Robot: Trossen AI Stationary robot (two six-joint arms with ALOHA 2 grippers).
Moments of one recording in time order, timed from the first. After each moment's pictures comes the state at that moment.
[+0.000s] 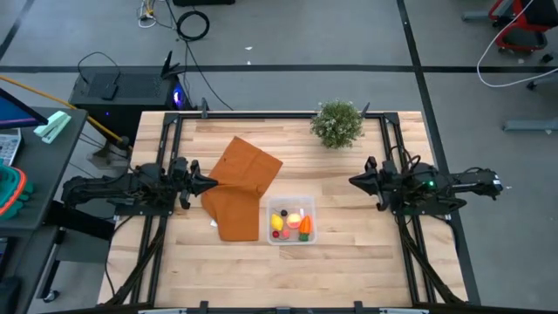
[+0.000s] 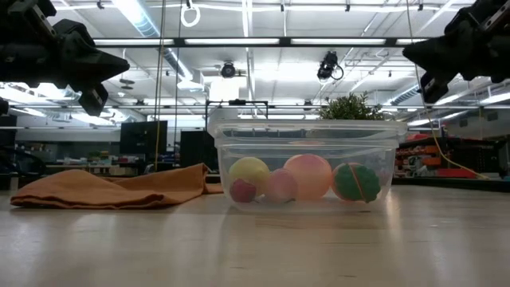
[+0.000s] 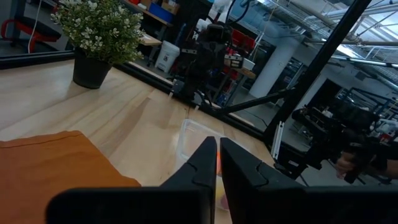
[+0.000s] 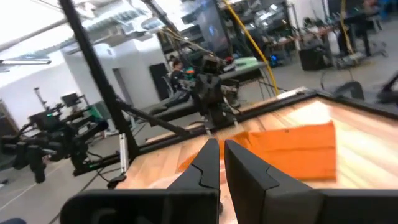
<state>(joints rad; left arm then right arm) 0.03 0.01 0.01 0.04 -0.01 -0.51 0.07 0.00 0.01 0.13 0.07 0.31</state>
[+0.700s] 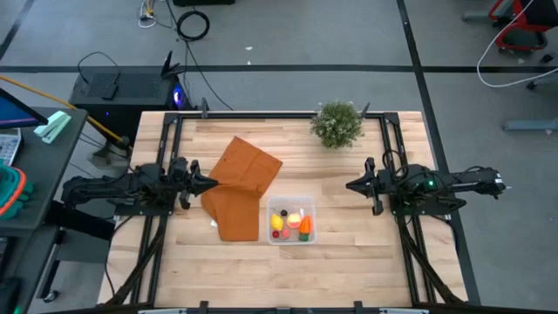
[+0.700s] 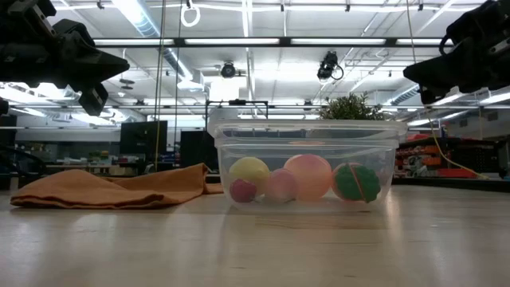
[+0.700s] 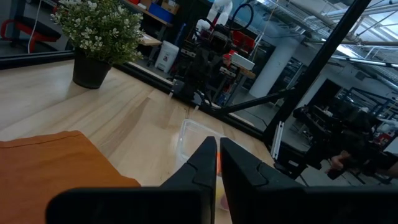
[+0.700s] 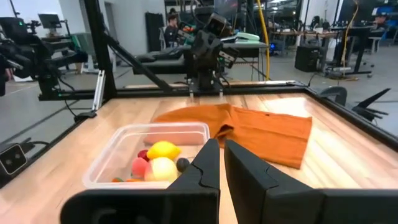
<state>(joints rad) 0.03 0.01 0.01 0.04 -0.01 -0.51 0.07 0.05 0.03 -0.01 0.05 0.04</state>
